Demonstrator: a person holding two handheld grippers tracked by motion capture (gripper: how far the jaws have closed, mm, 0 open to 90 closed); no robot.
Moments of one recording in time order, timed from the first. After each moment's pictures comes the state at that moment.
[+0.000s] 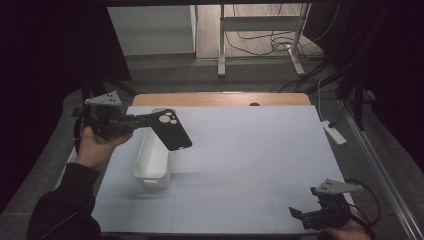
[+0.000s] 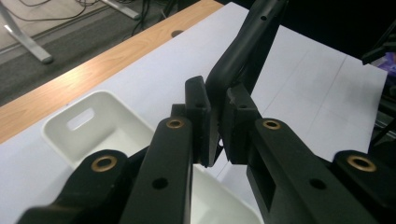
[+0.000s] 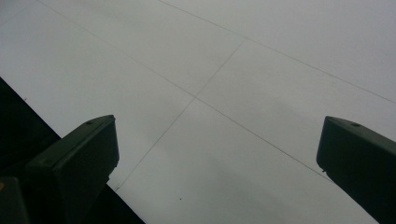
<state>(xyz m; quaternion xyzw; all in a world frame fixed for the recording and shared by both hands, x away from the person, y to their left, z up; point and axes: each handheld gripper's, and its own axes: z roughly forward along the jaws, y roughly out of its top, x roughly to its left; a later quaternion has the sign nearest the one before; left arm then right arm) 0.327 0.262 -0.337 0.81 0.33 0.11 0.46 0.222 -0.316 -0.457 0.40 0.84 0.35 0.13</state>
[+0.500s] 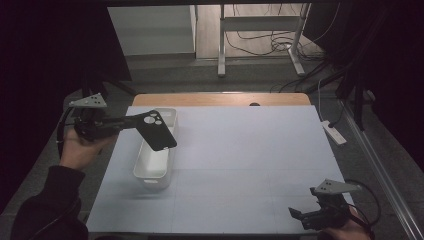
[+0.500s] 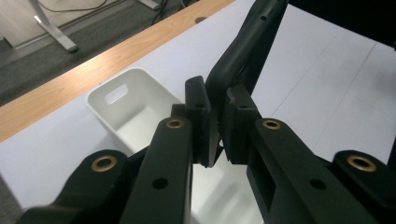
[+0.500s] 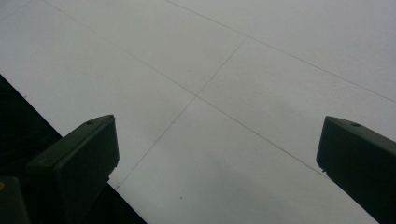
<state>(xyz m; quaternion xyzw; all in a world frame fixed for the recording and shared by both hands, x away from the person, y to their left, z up) 0.319 0.297 -0.341 0.82 0.35 0.14 0.44 0.222 -0.315 -0.458 0.40 0.84 0.35 0.13</state>
